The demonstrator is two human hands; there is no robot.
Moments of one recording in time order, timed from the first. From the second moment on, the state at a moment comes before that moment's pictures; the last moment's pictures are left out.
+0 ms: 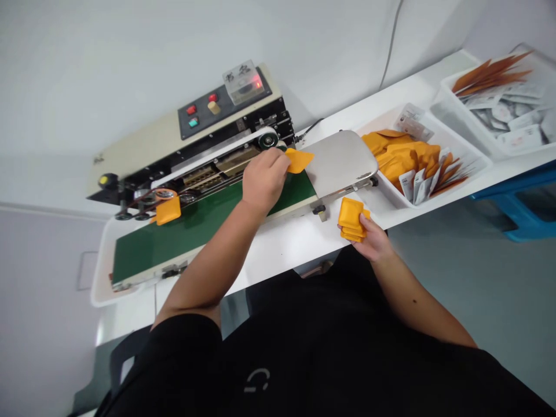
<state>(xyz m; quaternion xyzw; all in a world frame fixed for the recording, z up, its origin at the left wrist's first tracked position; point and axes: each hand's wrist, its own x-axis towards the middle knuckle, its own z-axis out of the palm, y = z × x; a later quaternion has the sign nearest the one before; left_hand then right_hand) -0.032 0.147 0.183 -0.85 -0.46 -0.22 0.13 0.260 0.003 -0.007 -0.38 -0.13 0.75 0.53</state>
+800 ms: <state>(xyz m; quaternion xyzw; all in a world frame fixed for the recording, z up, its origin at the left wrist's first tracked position) -0.048 0.112 0.201 -0.80 -0.54 -0.19 0.18 0.264 -0.004 0.006 -0.38 -0.13 0.75 0.53</state>
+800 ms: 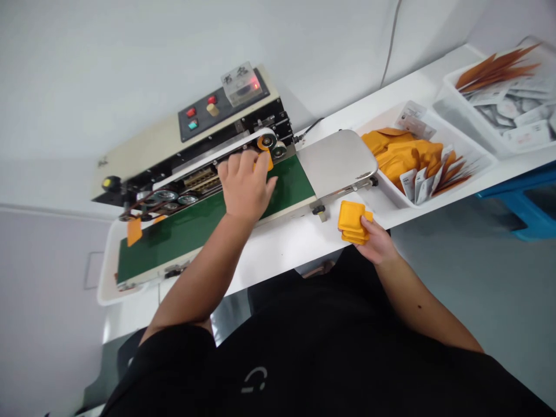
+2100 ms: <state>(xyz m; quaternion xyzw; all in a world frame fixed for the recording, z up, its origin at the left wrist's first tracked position) -0.011 0.079 0.162 -0.90 -0.28 -0.33 0.06 0.255 0.010 0.003 -0.36 -0.07 0.77 0.53</state>
